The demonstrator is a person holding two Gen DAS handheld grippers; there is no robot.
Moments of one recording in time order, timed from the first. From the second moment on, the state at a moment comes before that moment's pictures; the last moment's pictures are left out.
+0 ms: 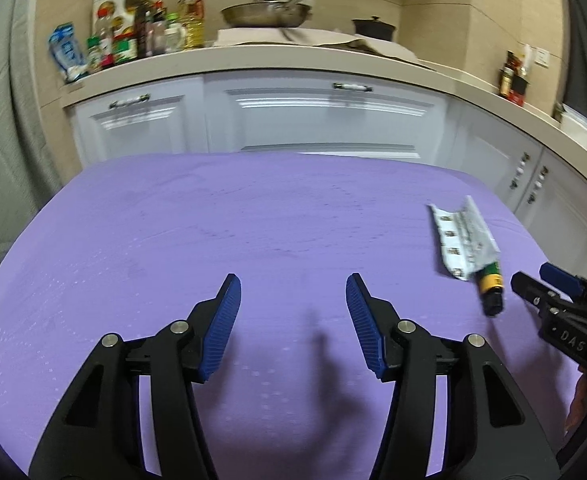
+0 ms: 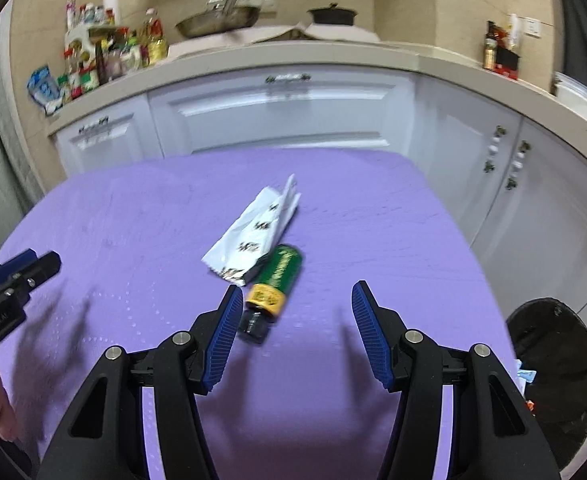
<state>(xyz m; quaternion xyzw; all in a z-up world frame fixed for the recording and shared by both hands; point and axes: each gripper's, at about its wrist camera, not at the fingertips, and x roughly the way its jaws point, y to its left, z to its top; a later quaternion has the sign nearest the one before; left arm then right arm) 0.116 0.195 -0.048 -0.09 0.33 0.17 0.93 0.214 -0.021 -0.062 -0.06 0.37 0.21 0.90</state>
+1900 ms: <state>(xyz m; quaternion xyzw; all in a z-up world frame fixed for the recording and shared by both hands) 0.251 0.049 -0.074 -0.02 0.38 0.04 0.92 0.246 -0.143 -0.068 0.02 0.38 0.13 0.92</state>
